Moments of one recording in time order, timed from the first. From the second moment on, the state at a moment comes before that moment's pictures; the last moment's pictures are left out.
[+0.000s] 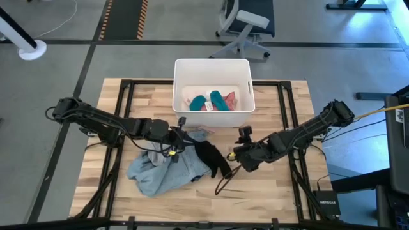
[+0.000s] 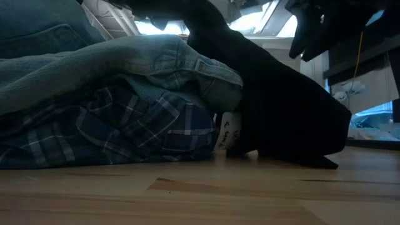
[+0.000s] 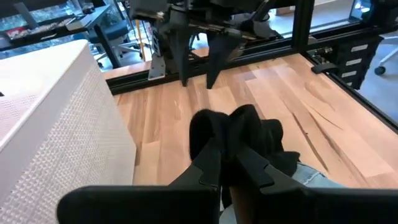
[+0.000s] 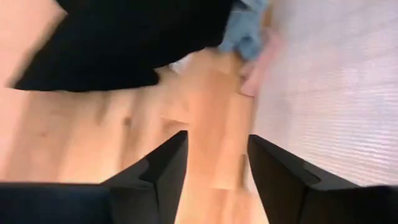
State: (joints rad) left arm -0.16 1.30 0.80 0.18 -0.11 0.16; right arm 0.46 1.44 1.13 -0.90 0.48 0.05
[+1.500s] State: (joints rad) left arm -0.23 1.30 0.80 0.27 0.09 0.27; right arm 0.66 1.56 1.11 -0.25 0.61 -0.62
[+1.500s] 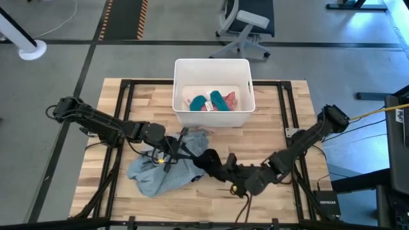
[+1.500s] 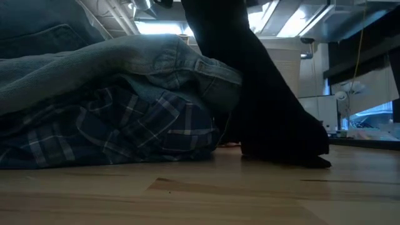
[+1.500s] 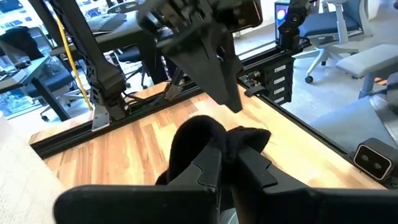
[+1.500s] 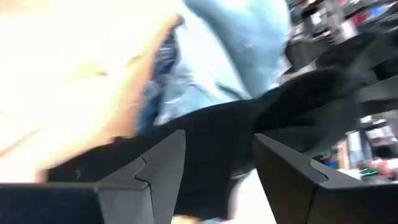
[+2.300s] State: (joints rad) left arm -0.23 1.30 0.80 0.29 0.09 0.29; right arm 0.45 1.70 1.07 -0.28 0.66 -0.78
